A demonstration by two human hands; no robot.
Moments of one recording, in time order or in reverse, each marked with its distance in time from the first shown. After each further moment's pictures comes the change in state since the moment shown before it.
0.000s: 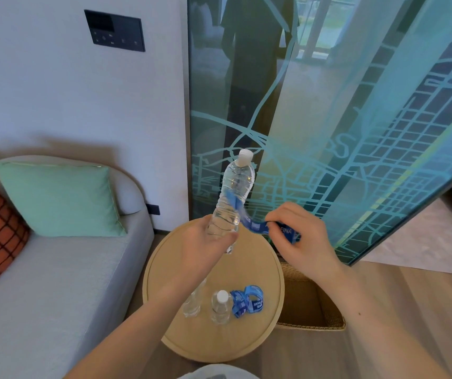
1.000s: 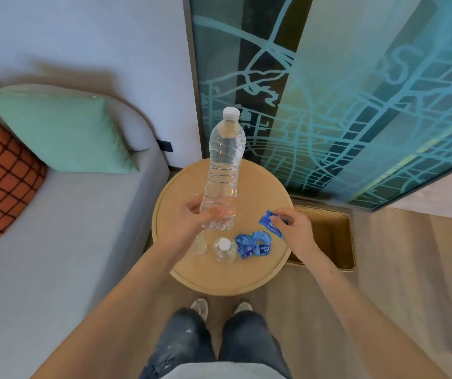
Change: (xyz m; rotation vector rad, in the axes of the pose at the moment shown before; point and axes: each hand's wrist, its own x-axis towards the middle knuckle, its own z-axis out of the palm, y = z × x) left_hand -0.005 -0.063 0.004 -0.373 -0.269 -0.248; right_hand -0.112 0.152 0.119 0.310 -0.147 0.947
